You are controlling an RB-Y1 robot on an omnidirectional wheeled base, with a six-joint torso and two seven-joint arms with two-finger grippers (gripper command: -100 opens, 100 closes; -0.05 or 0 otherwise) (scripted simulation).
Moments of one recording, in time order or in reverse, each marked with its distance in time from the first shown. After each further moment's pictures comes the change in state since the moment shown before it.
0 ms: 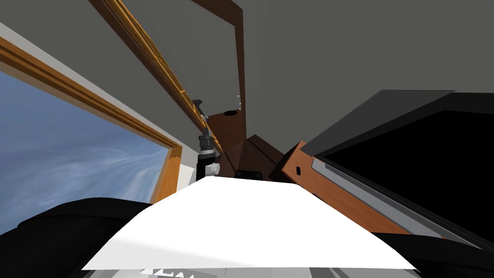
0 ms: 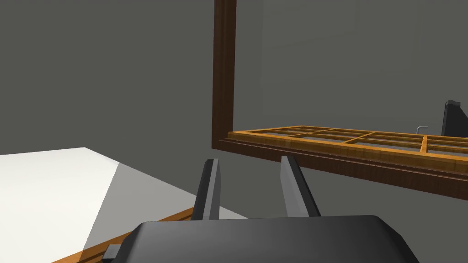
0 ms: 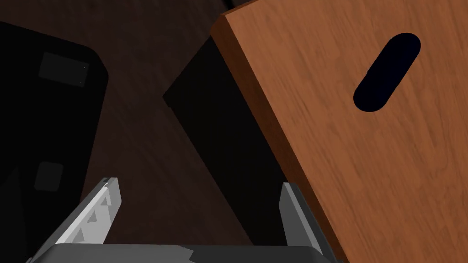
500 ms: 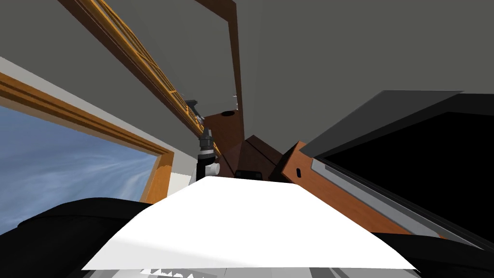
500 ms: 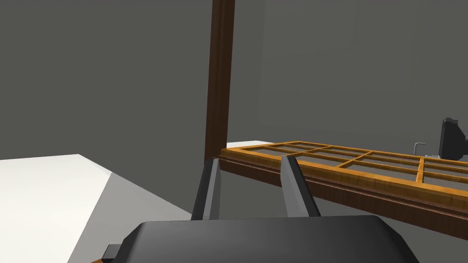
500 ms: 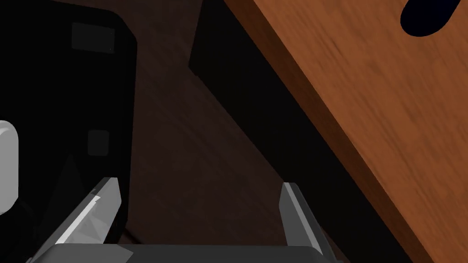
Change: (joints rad) left arm 0.000 0.000 0.000 0.000 0.000 0.000 0.000; right arm -0.002 -0.024 -0.048 0.080 -0.043 0.142 -0.096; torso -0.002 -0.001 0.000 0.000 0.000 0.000
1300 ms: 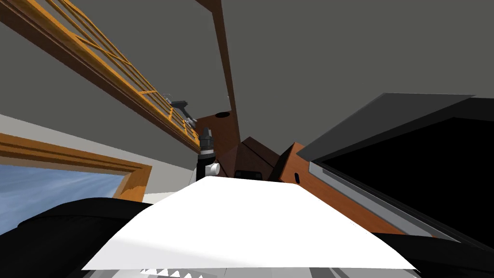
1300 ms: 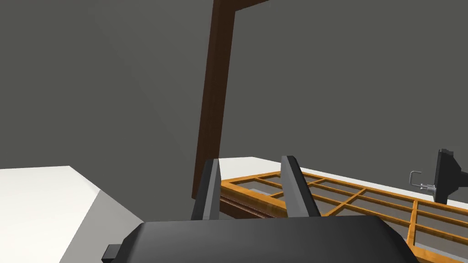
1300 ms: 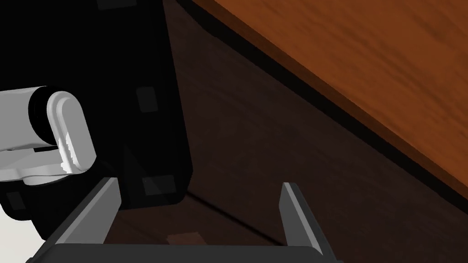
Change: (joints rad) left arm 0.000 0.000 0.000 0.000 0.000 0.000 0.000; right arm -0.027 -0.069 -0.074 0.149 -0.094 0.226 -0.140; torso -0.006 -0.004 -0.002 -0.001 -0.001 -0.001
